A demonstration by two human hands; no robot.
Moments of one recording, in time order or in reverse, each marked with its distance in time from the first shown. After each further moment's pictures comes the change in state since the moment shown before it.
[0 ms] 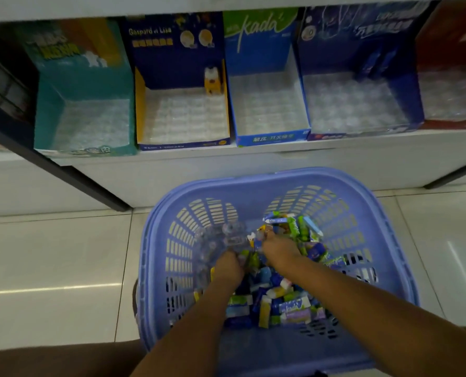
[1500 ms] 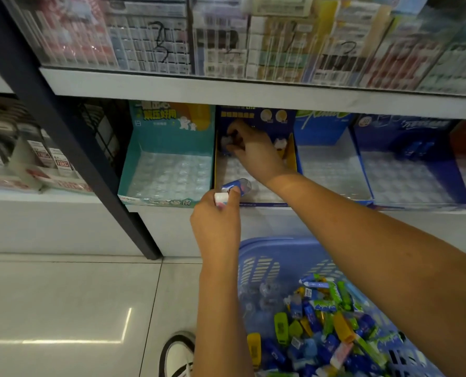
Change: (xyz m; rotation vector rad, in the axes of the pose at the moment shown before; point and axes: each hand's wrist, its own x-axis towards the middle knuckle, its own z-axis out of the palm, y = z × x) left_hand -0.062 0.063 -0.249 -0.803 0.820 0.311; right_hand 0.080 -0.093 -0.319 0.467 0.983 -0.324
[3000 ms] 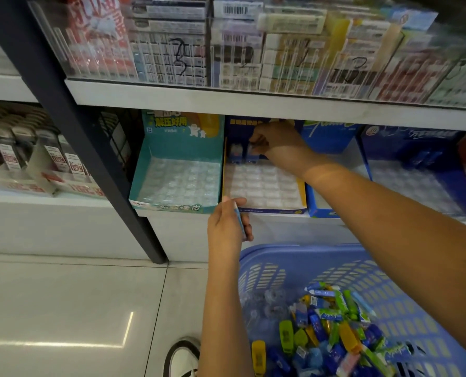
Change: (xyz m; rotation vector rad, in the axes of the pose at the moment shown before) left_hand 0.004 -0.005 0.002 -0.470 -0.239 -0.327; right_hand 0.017 0.002 -0.047 -0.173 -0.245 0.111
